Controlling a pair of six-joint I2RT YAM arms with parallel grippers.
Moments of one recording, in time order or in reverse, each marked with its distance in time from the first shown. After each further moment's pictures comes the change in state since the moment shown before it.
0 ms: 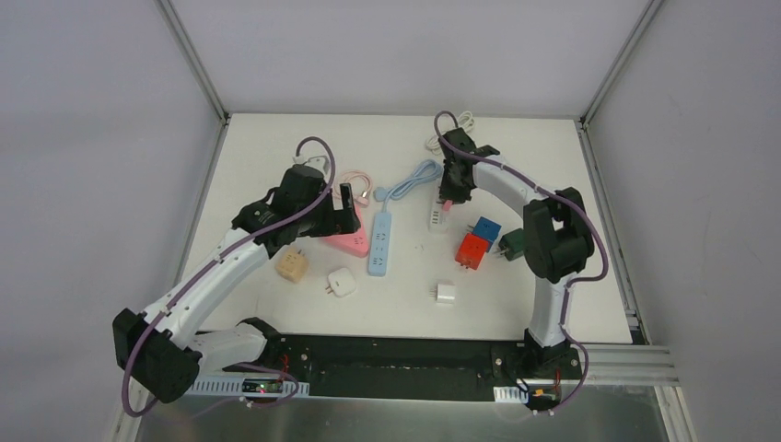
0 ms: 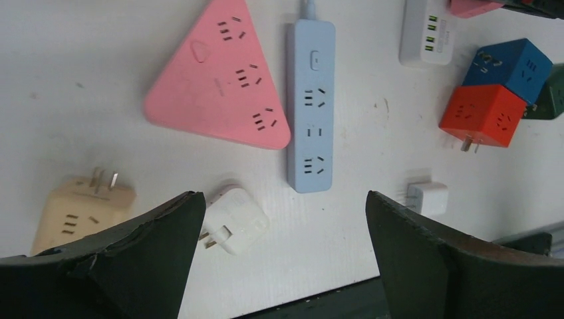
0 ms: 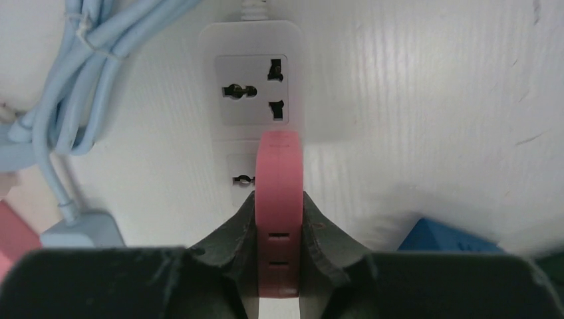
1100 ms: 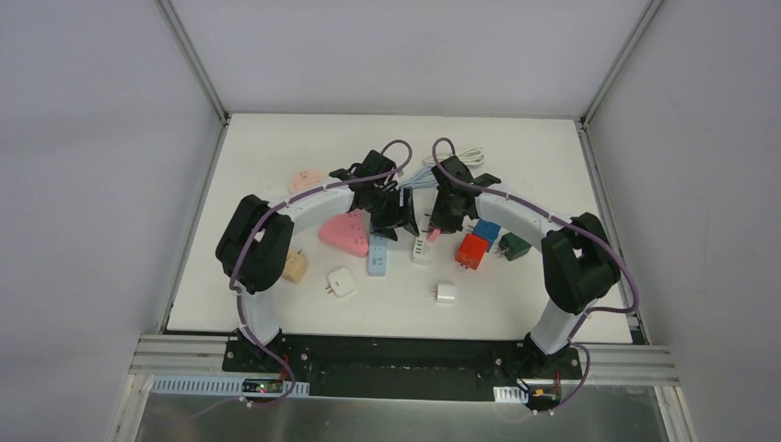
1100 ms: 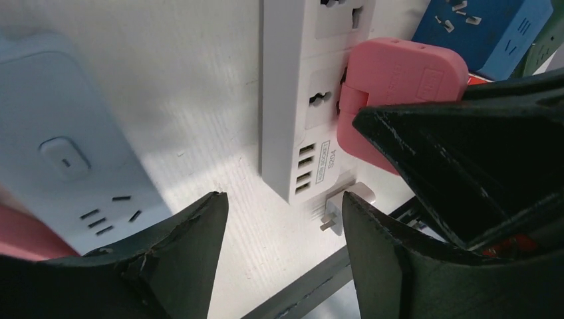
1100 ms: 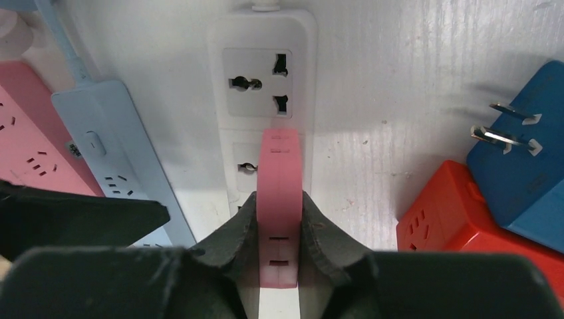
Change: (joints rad) left arm -0.075 0.767 0.301 0.201 0.501 -0.126; right arm 0.137 -0.266 -0.333 0.061 -0.130 0.233
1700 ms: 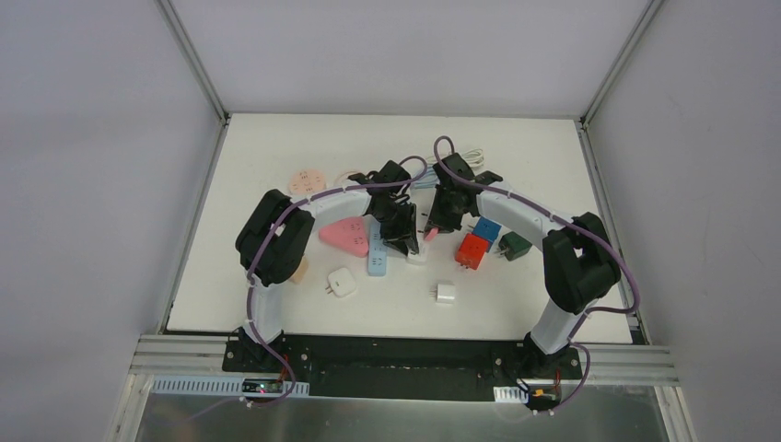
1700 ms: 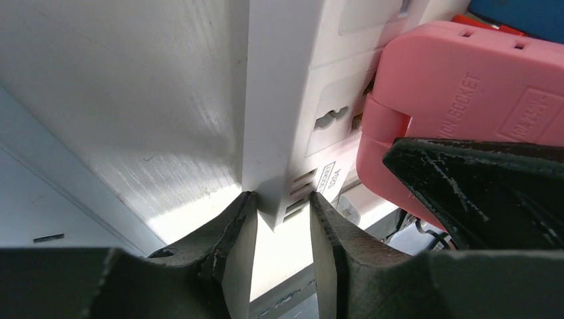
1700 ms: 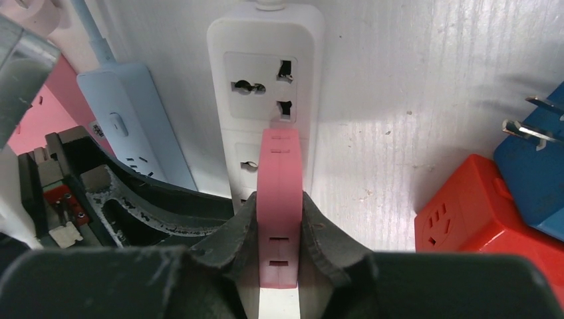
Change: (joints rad) left arm -0.061 0.143 0.080 -0.092 0.002 0.020; right arm -0.010 0.000 0.015 -0.003 -0.082 0.000
